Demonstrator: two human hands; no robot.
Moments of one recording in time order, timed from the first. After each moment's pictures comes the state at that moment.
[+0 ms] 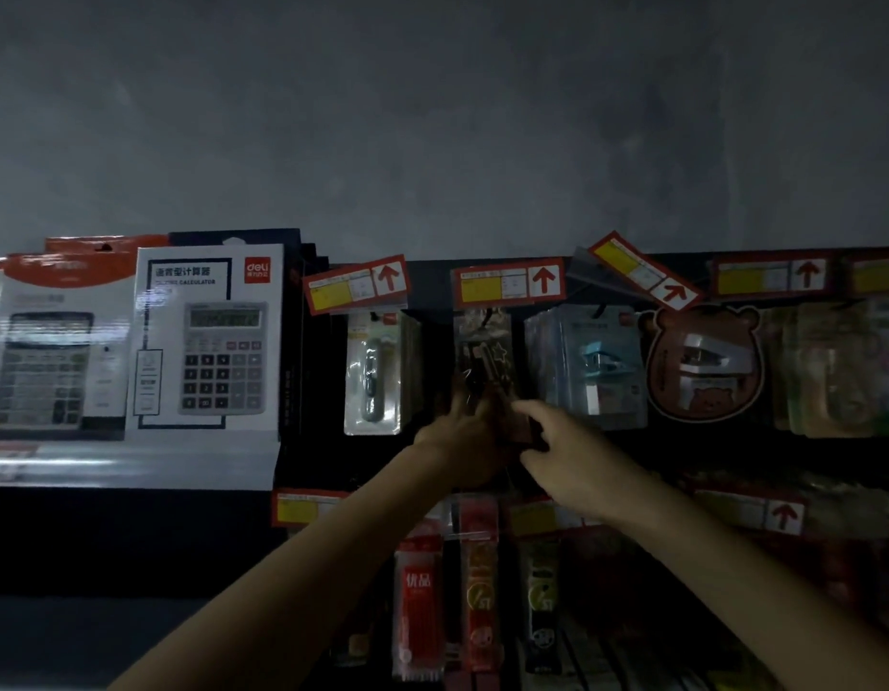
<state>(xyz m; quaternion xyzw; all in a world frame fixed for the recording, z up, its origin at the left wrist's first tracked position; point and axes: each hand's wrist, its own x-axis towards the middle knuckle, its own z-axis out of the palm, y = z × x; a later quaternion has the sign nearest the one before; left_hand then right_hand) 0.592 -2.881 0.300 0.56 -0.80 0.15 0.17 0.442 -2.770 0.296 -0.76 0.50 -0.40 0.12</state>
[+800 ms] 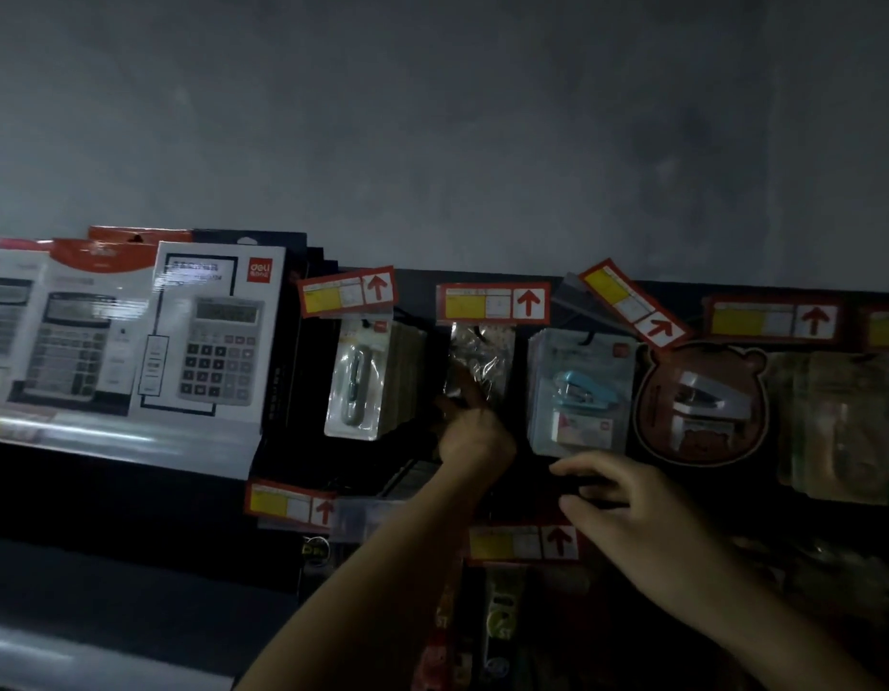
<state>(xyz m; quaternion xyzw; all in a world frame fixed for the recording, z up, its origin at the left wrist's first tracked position) 0.527 -2.897 0.315 0.66 -0.62 -0.04 0.41 0.355 -2.751 0.276 -0.78 0.42 -0.46 0.08</state>
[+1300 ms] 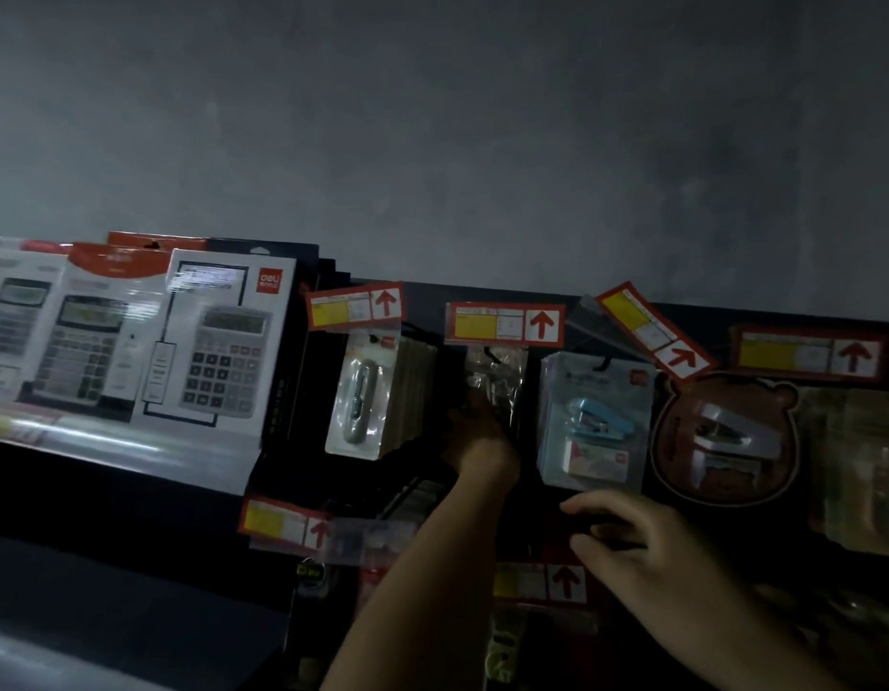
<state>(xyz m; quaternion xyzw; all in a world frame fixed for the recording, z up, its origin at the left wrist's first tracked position) 0.522 -2.930 0.323 0.69 -0.56 -0.02 0.46 0.350 -2.762 0.282 -0.78 0.44 -0.43 0.12</state>
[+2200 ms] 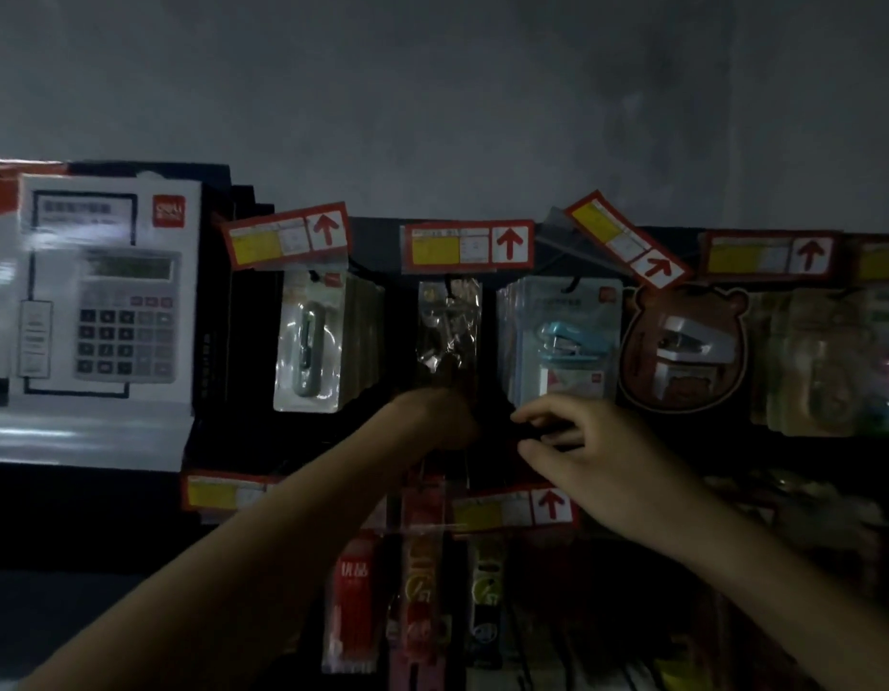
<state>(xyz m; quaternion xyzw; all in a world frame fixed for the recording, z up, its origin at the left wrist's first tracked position) 0.551 -2.868 0.325 0.62 -0.77 0.08 0.08 0.379 -2.761 0.290 -0.77 0.48 -0.41 0.04</state>
